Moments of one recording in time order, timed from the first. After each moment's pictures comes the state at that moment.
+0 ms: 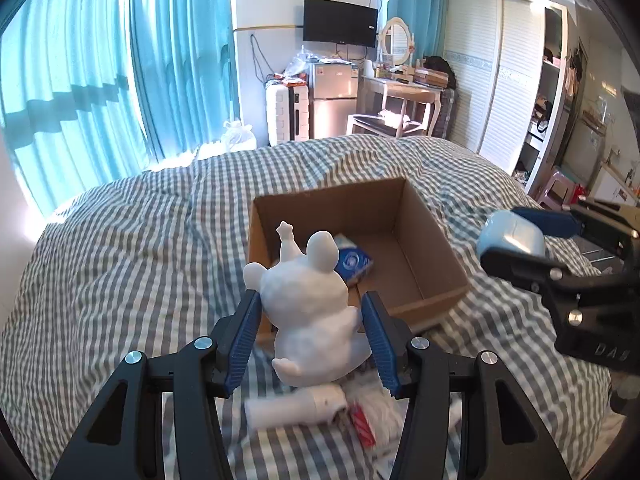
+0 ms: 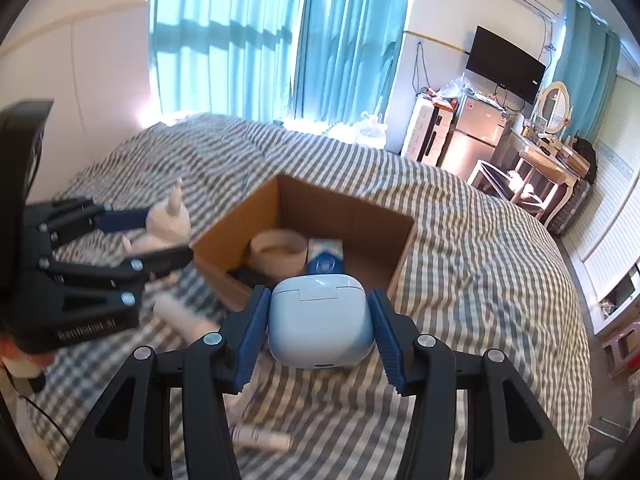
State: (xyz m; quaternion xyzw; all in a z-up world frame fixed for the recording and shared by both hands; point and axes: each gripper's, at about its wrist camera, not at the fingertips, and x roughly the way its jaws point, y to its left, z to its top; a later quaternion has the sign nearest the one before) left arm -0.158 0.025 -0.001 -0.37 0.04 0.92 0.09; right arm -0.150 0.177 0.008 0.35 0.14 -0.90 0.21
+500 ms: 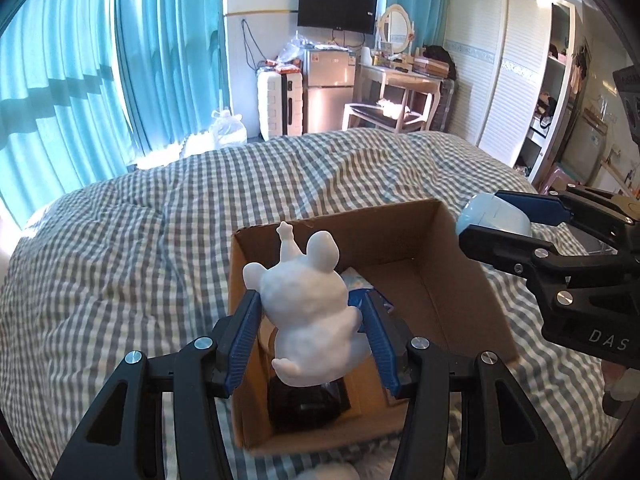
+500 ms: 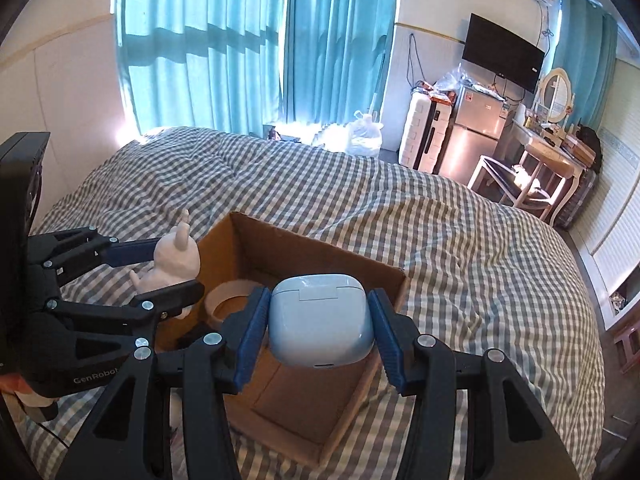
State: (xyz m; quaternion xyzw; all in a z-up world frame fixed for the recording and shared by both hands) left arm -0.267 0.039 -0.027 -0.39 0.03 0.91 0.11; right arm -0.267 0.165 -0.010 0.36 0.12 -0.90 0.20
